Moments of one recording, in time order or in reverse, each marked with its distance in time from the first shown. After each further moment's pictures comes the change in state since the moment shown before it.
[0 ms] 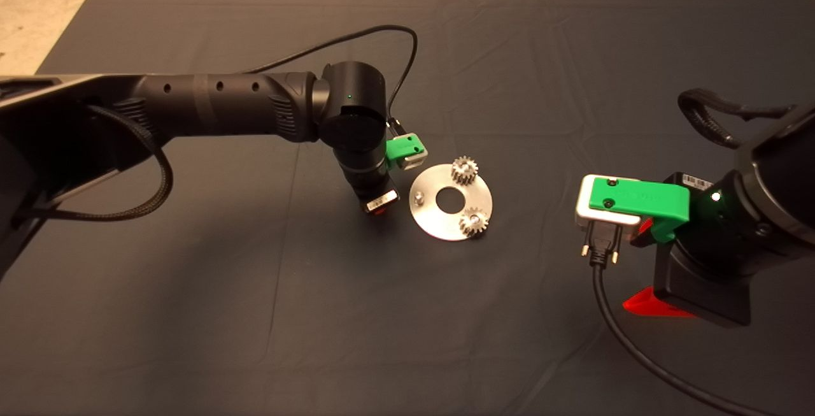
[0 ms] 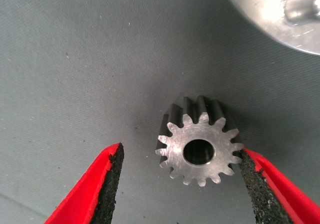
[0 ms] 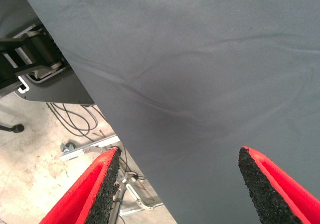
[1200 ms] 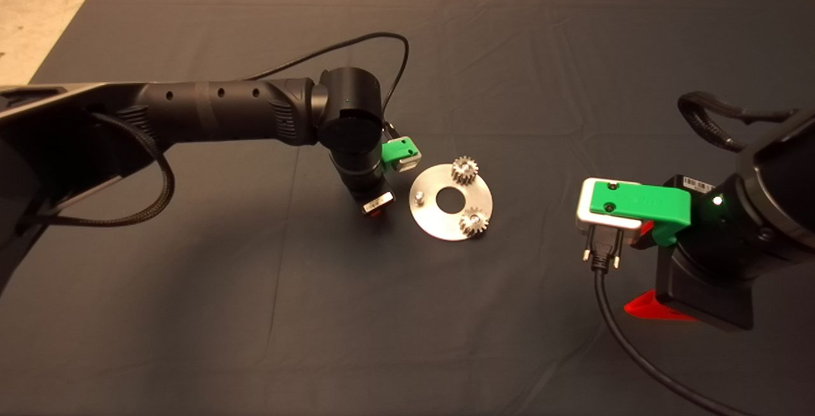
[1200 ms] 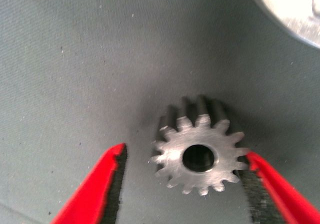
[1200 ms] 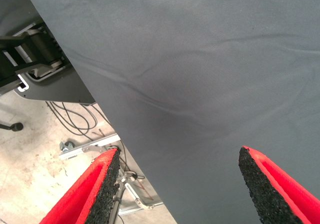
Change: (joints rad) left arm 0.014 0.005 -0.035 0.003 0.000 0.003; right arm 0.000 0.002 0.006 0.000 0.000 0.000
